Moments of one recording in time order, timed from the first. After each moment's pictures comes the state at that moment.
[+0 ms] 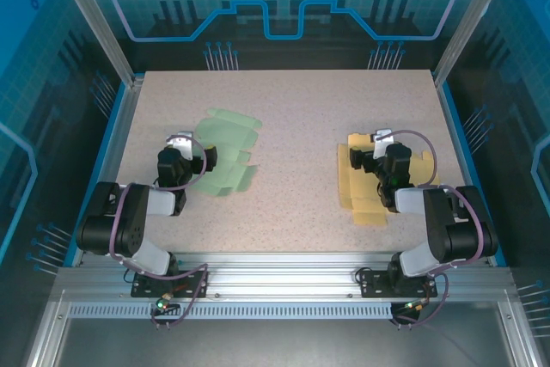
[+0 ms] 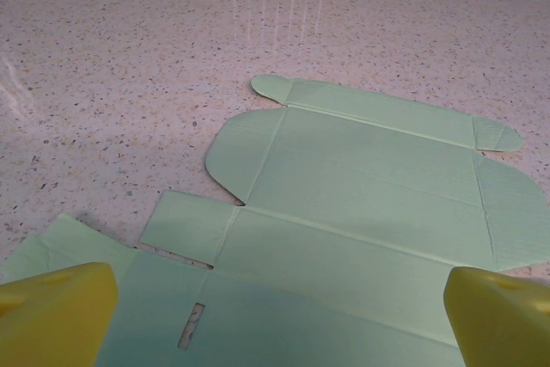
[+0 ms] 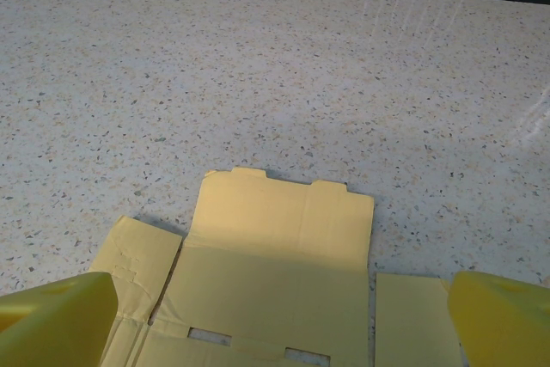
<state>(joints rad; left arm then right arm) -0.01 1.55 0.37 0.82 0.03 -0.07 0.05 1.50 0.41 0.67 -0.01 -0.07</state>
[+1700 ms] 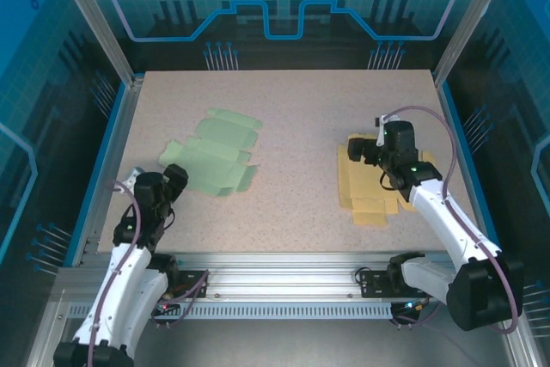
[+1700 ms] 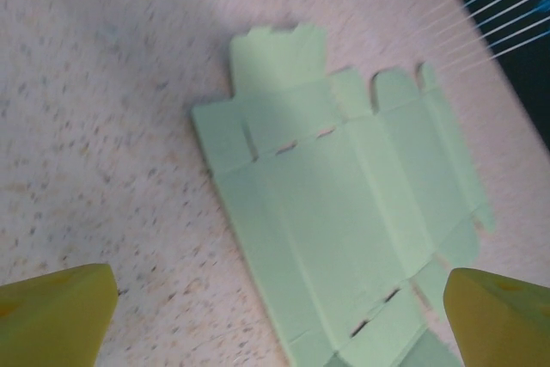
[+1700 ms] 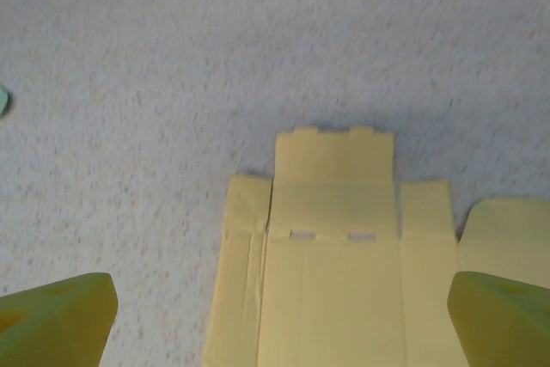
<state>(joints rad) -0.01 0.62 0.39 -0.47 -0.19 -0.97 0.21 1.10 0.81 -0.42 0.09 0.23</state>
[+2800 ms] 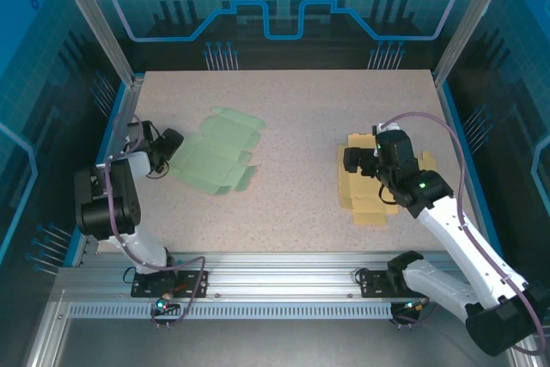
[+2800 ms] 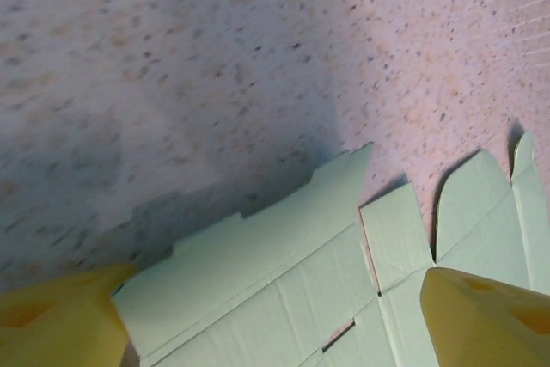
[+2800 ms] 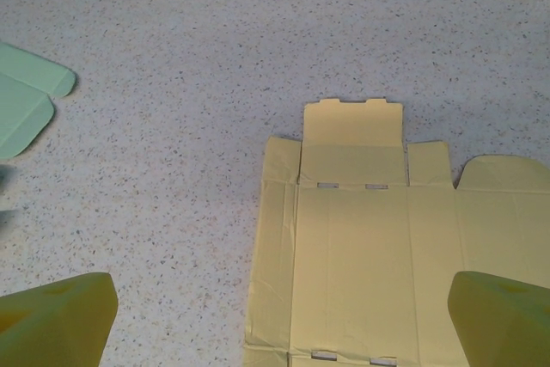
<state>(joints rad) 0.29 1.71 0.85 0.01 0.20 -0.76 0.40 0.93 0.89 -0.67 0.24 0.34</state>
